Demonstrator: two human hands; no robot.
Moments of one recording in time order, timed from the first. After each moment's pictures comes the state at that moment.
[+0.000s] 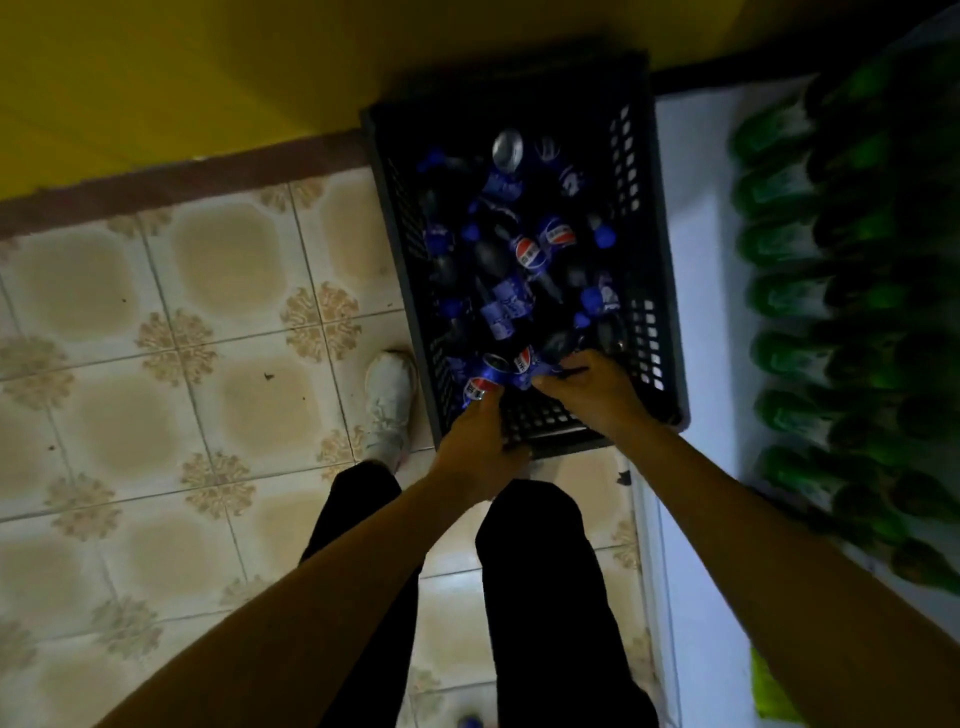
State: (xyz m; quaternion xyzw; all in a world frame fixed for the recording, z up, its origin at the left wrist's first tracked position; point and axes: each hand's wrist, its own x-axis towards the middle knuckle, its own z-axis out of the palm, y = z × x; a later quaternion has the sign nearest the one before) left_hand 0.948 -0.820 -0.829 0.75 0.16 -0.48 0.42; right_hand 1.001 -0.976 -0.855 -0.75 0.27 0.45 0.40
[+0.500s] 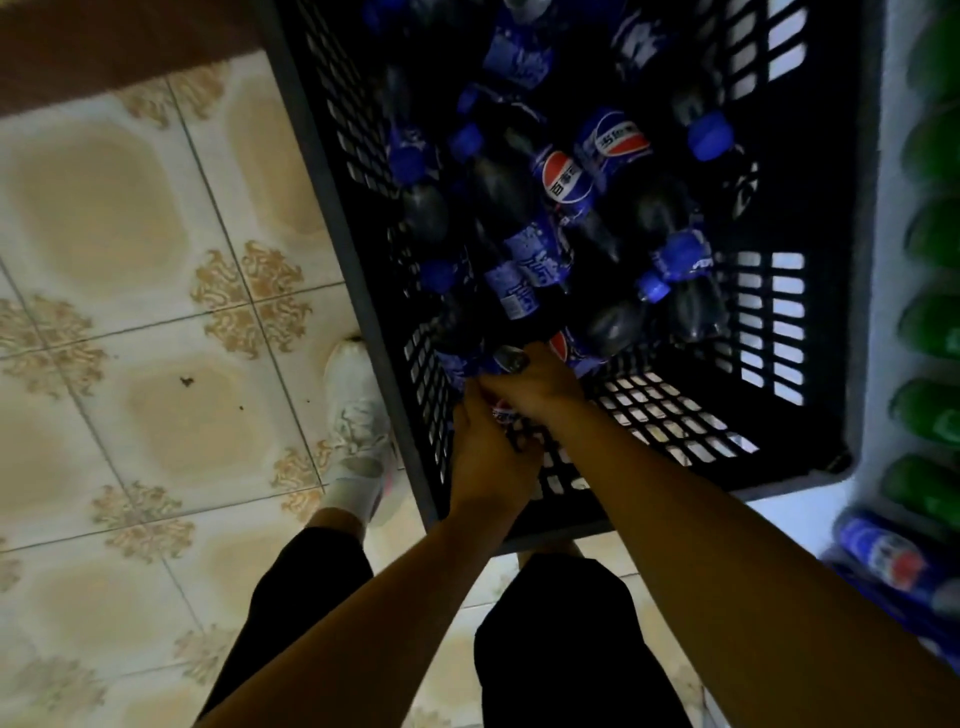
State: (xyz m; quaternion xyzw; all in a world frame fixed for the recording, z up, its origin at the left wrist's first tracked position) left_hand 0.917 -0.836 -1.010 0.75 0.33 -0.40 0.41; right_hand 0.974 -0.910 -1.073 -0.71 0.30 0.52 0.35
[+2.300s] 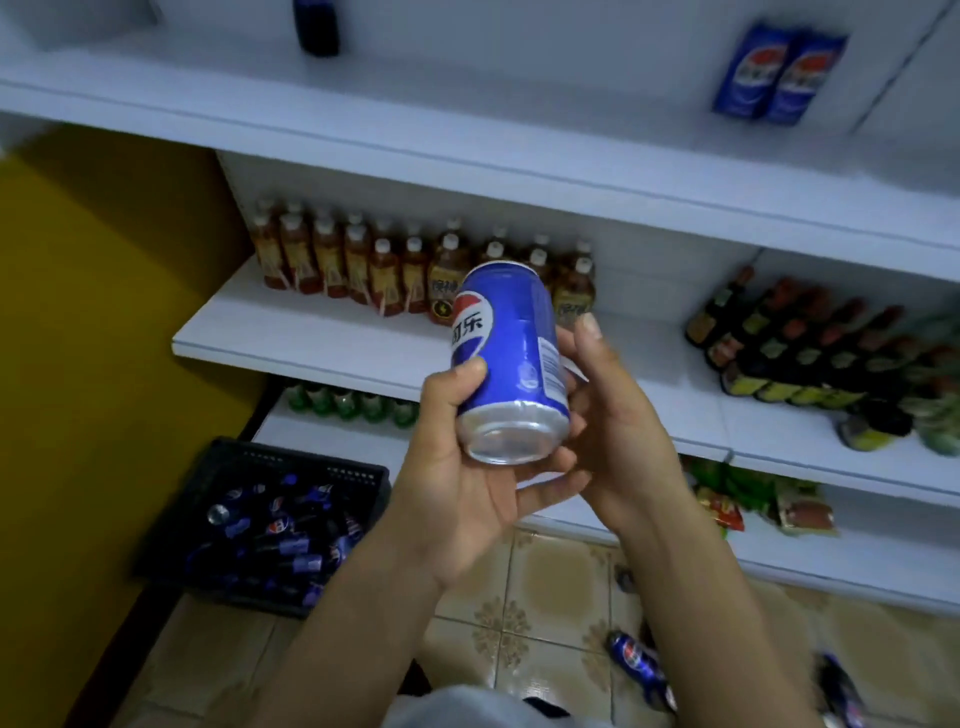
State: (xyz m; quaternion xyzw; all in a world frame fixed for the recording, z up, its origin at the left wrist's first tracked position) left_hand 0.662 -0.867 -0.234 0.31 -0.18 -0.69 0.63; right_hand 0.562 -0.943 -0.234 -0.44 0.30 -0.34 0.78
